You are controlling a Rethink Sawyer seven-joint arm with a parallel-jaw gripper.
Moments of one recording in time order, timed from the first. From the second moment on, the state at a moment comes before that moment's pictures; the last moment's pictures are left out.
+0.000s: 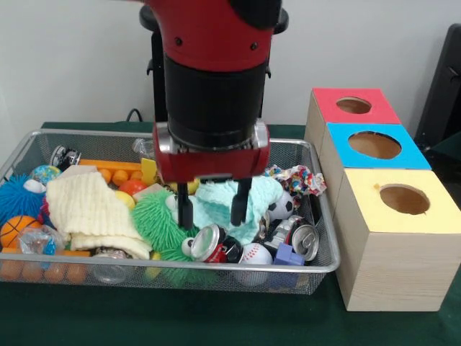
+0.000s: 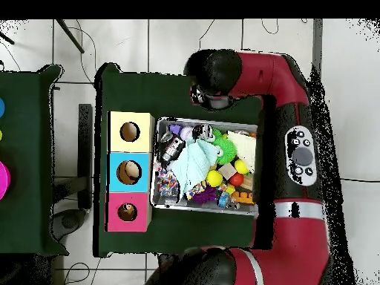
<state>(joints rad) -0.39 -0.36 0.42 0.77 -0.46 1.28 1.48</state>
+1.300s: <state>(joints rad) -0.54 -0.17 1.02 0.26 -1.02 1.67 1.16</state>
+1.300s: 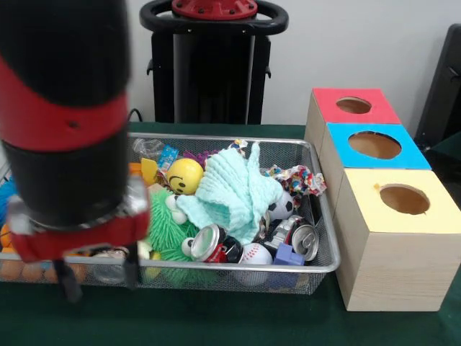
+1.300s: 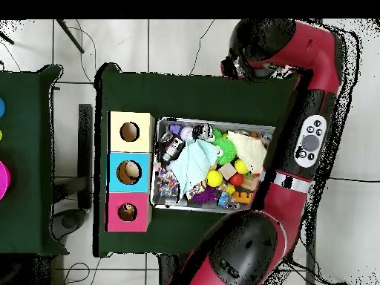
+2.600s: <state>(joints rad) -0.69 -0.50 0.76 0.95 -0.65 1.21 1.23</state>
